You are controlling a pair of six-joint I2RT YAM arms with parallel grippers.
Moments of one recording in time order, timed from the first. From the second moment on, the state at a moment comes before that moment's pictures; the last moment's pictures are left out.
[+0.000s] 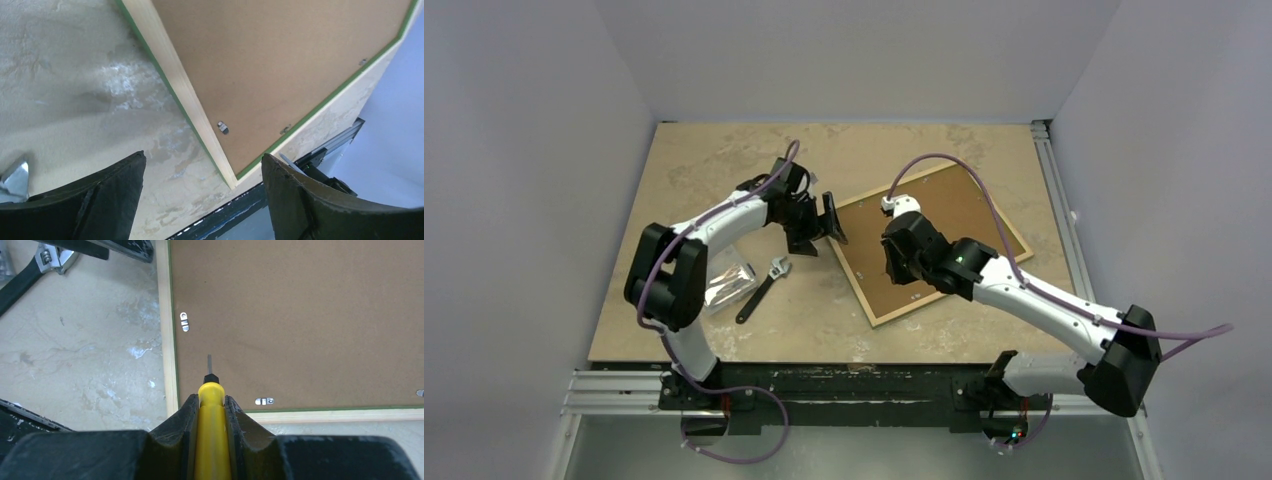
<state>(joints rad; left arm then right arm) -0.43 1.73 1.24 -0.57 0.43 -0.68 0.87 1.25 1.02 -0.65 0.29 0.43</state>
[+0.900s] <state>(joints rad) -0.49 1.95 1.32 -0.58 0.25 -0.94 0.85 0.89 0.89 -0.72 0.32 0.54</state>
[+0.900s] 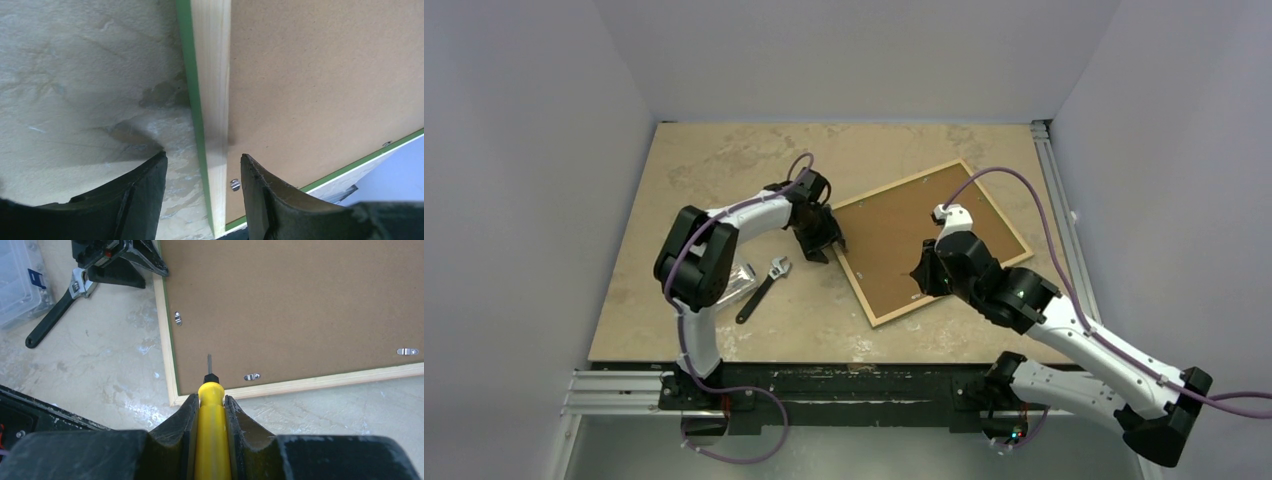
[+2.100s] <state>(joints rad) -0.80 1.78 0.90 -0.14 0.27 -1.65 0.85 0.78 0.82 -0.77 0.36 0.60</state>
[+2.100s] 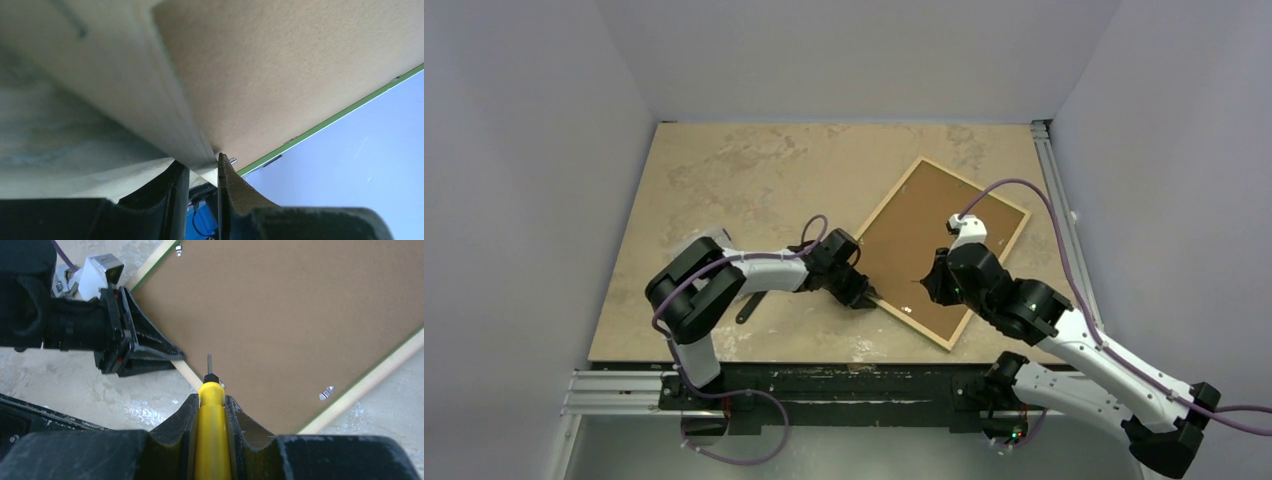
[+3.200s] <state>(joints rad) -0.50 1.83 1.38 -0.63 0.35 -0.51 0.76 1.35 0.91 -0.28 0.26 0.45</state>
